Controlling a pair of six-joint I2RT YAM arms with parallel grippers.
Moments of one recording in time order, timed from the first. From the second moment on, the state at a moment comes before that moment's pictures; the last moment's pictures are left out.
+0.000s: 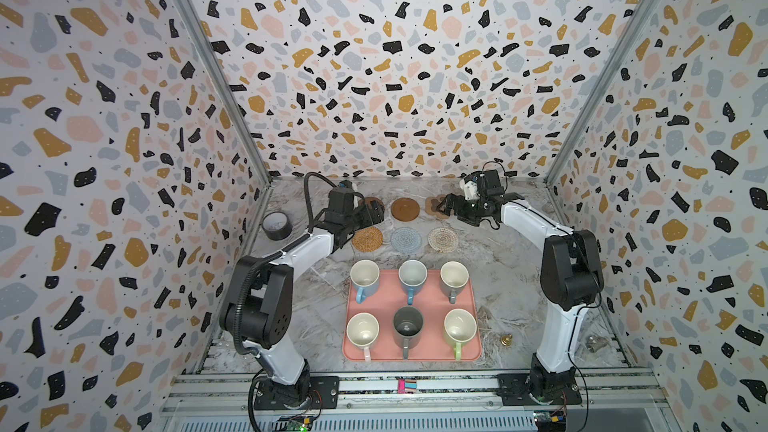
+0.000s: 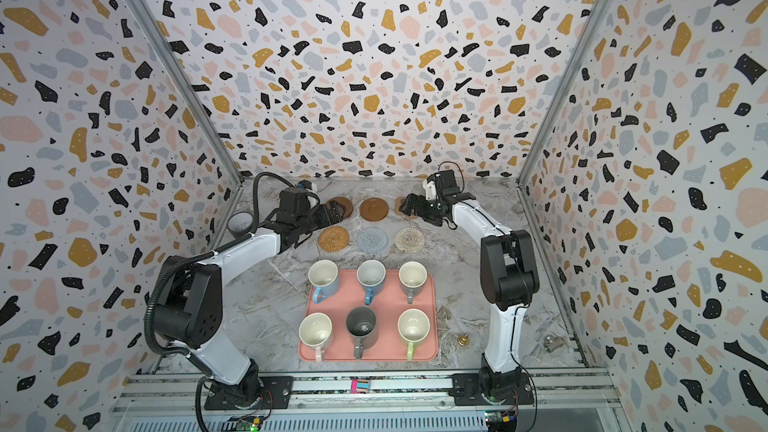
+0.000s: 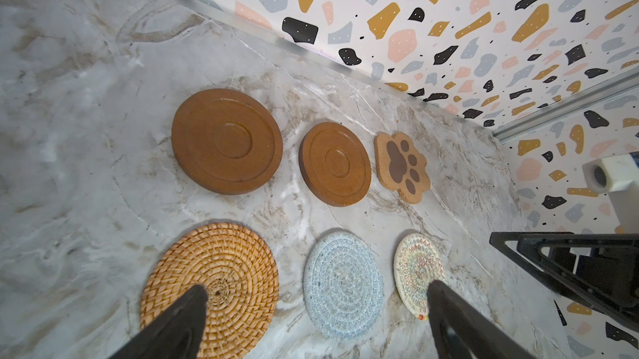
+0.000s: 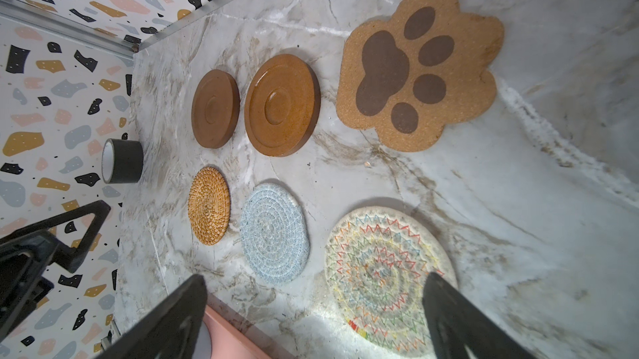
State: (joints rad) left arm -0.29 1.69 1.12 -0.01 0.18 -0.53; right arm 0.27 1.97 1.55 -0.44 -0.46 0.45
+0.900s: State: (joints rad) left arm -0.22 1.42 0.92 0.24 0.06 -0.52; right arm 0.13 1.67 1.29 -0.30 -0.29 0.45
